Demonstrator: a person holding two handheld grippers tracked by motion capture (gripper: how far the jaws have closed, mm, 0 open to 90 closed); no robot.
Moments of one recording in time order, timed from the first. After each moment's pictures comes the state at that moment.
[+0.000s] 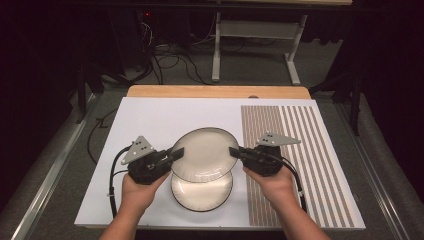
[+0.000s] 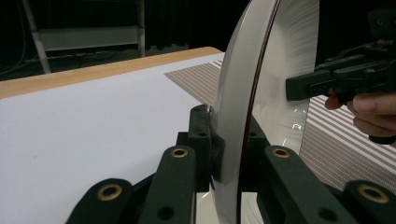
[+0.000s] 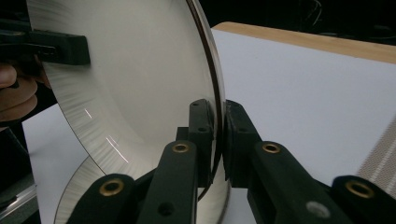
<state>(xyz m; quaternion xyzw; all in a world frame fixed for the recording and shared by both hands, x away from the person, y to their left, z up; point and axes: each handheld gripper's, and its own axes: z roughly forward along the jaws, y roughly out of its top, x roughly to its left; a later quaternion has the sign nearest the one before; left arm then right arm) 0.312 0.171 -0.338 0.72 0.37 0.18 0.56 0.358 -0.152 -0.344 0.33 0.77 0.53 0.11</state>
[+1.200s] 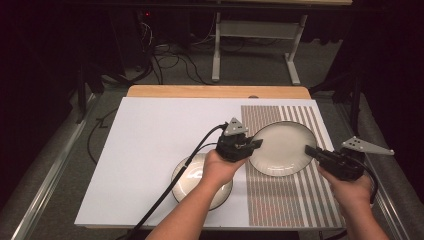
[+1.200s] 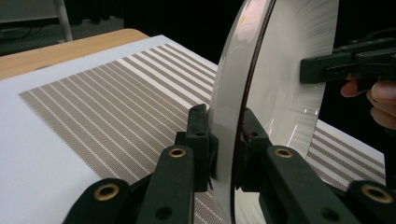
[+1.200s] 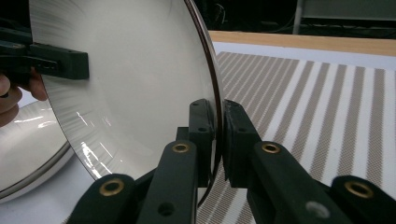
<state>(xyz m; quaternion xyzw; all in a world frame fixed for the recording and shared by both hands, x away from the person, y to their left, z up) 0.393 -0.017 -0.346 0.77 0.31 0.09 0.55 0.350 -0.334 -0.344 0.44 0.72 0.50 0.19</state>
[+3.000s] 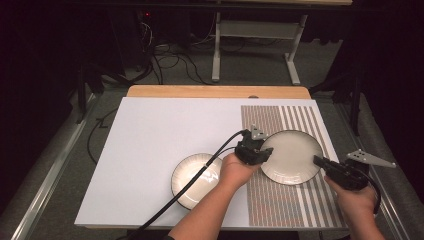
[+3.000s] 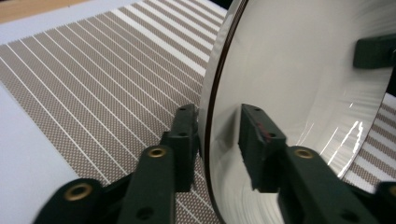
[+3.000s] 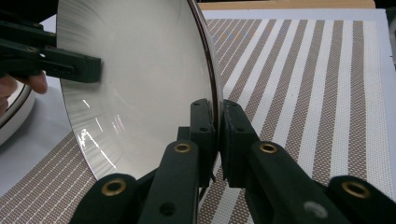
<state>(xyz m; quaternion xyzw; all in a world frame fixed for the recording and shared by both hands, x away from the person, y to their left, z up) 0.411 -0.064 -0.384 0.80 0.34 0.11 0.48 0.346 -0.364 -0.387 0.48 0.71 0.47 0.20</state>
